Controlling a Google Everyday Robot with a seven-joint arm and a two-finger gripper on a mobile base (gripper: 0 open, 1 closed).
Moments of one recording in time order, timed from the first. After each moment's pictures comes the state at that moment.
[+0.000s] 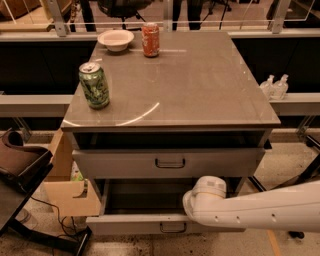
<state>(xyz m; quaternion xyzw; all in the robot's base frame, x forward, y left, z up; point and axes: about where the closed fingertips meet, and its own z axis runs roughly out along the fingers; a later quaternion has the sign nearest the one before) 0.500 -0.111 0.441 -0.80 0.57 -0.11 0.16</state>
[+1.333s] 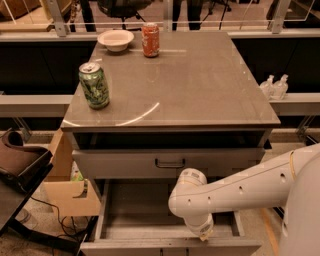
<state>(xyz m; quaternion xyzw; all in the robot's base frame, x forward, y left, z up) 0.398 -0.151 0.452 -0.84 0.53 -0.04 -0.14</state>
